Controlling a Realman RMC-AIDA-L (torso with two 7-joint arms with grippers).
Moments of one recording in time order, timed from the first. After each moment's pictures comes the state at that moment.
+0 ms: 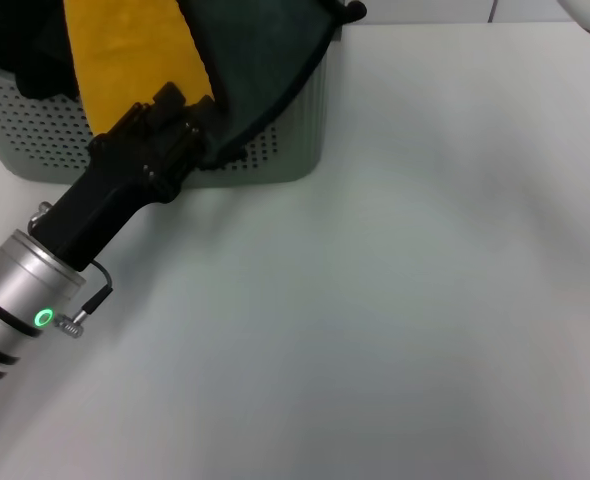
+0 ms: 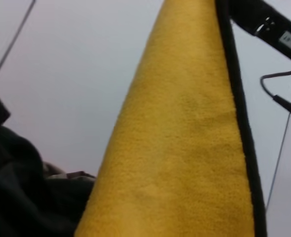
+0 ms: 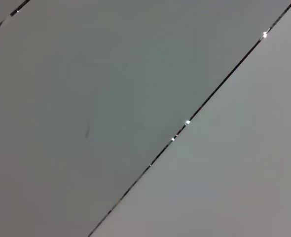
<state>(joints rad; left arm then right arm) -0.41 -2.11 1.36 0.09 0.57 1.57 -0.79 0.92 2.03 -1.86 -1.14 -0.59 -0.34 0.49</state>
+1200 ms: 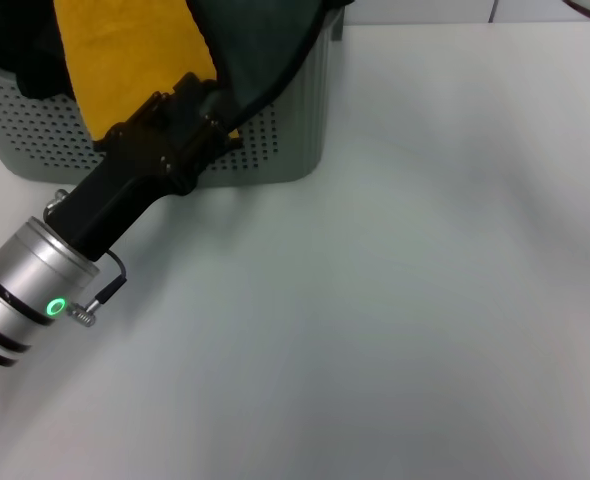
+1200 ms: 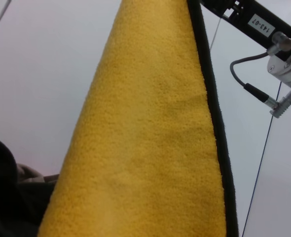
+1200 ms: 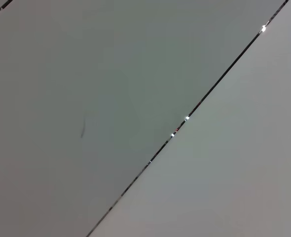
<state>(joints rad) -0.44 -2.11 1.40 0.09 0.56 1.58 -0.80 1.00 2.03 -1.85 -1.08 -0.54 -0.32 0.49</state>
